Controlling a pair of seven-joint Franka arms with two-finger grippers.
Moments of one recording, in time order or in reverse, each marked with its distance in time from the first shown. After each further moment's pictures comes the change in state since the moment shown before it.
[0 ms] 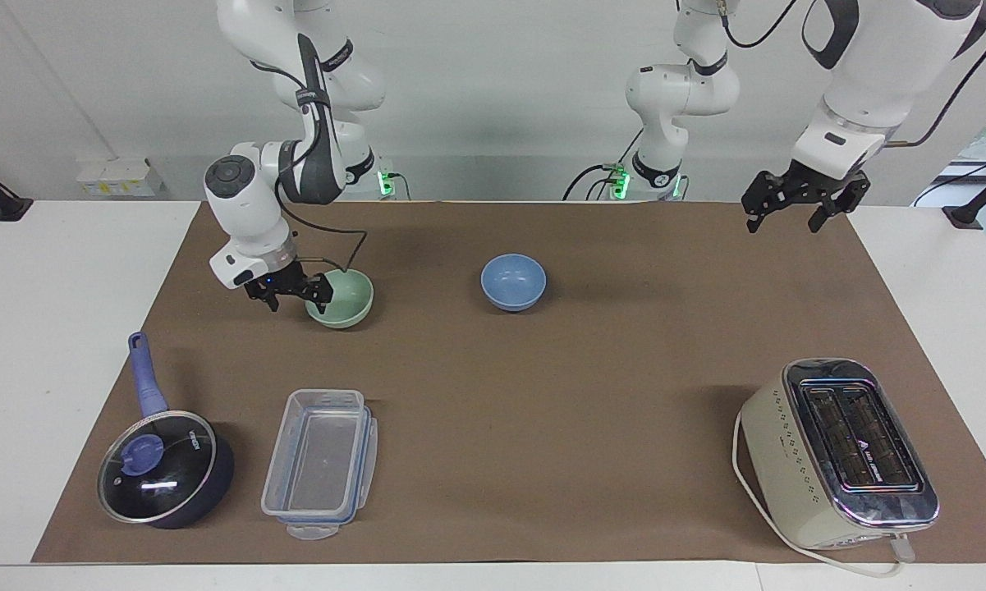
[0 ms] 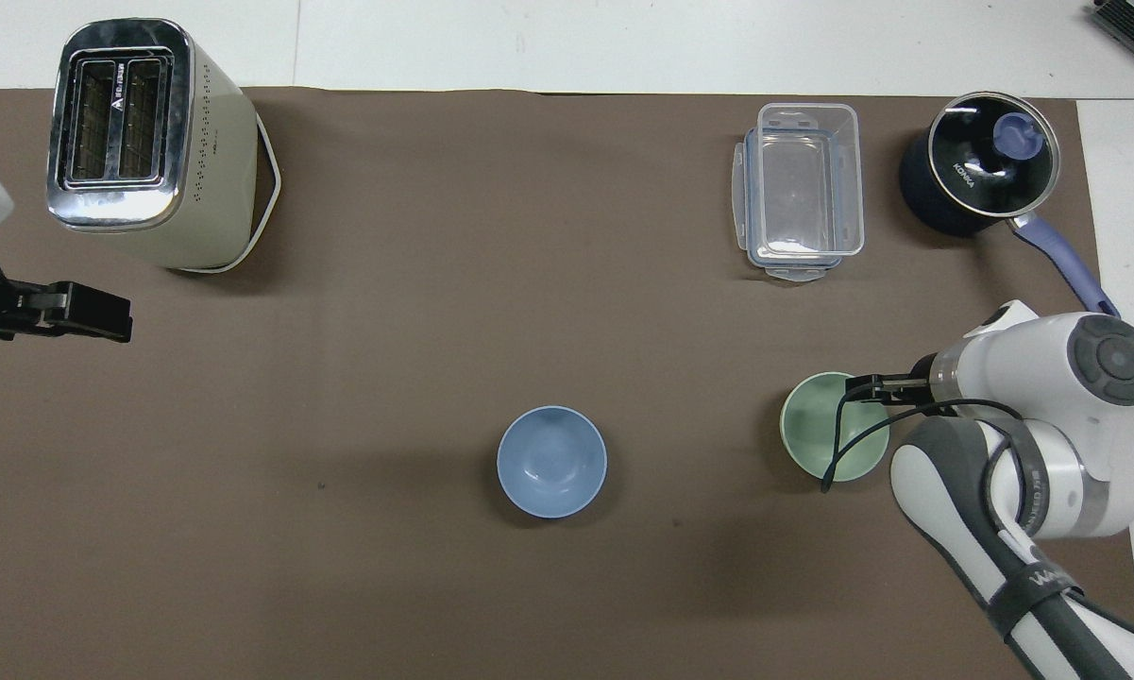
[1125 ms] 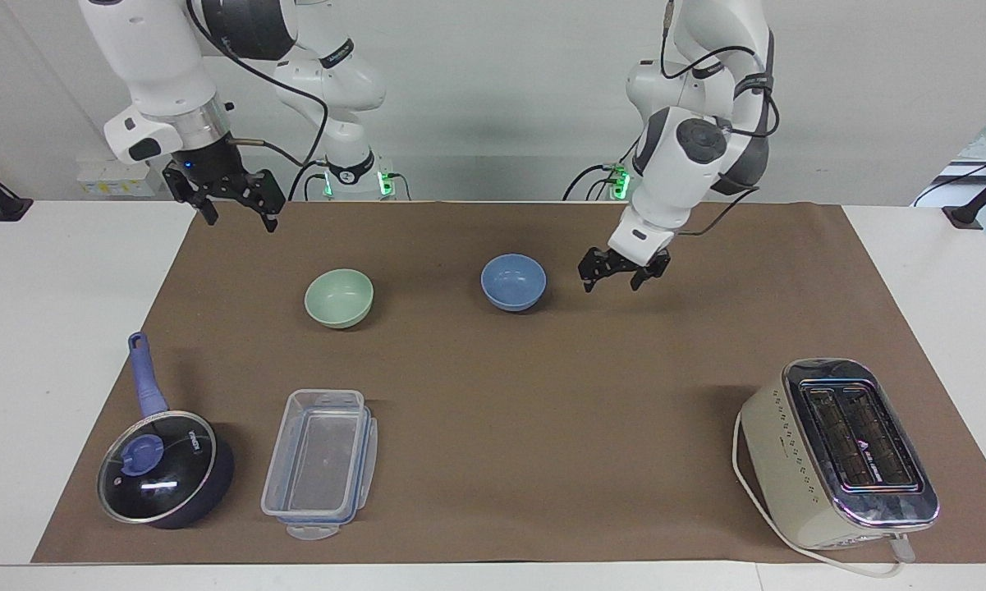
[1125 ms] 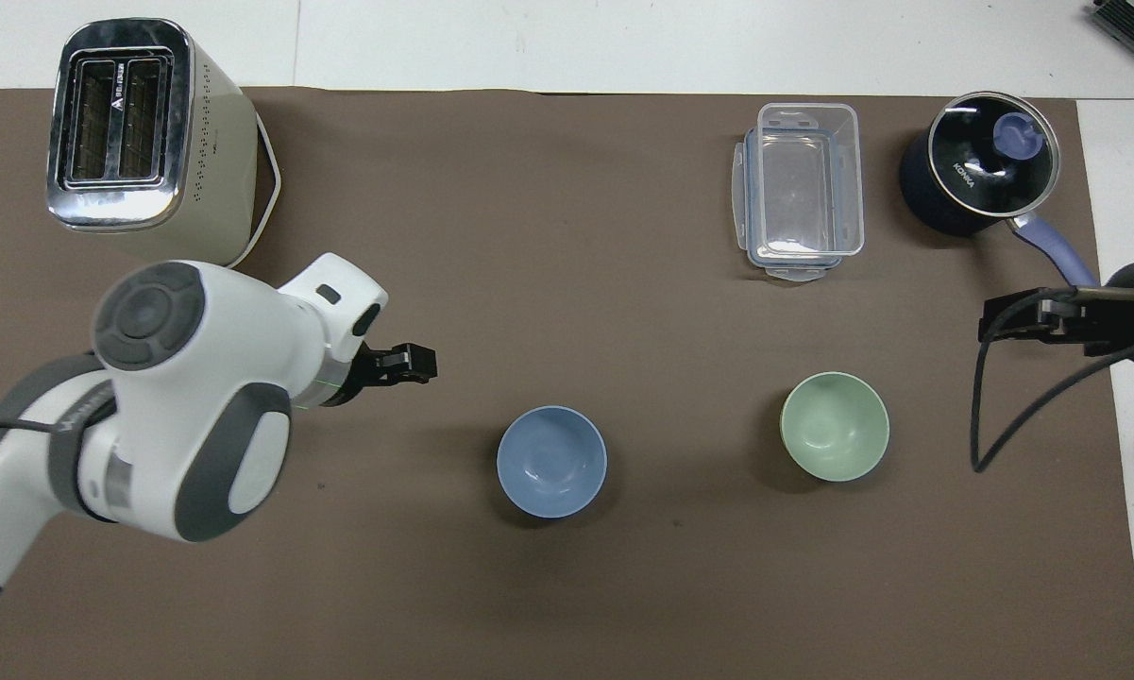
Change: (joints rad) left arm -0.258 0.030 -0.003 -0.438 -0.215 0.510 -0.329; right arm 0.002 -0.098 0.004 0.515 -0.001 -0.576 0.110
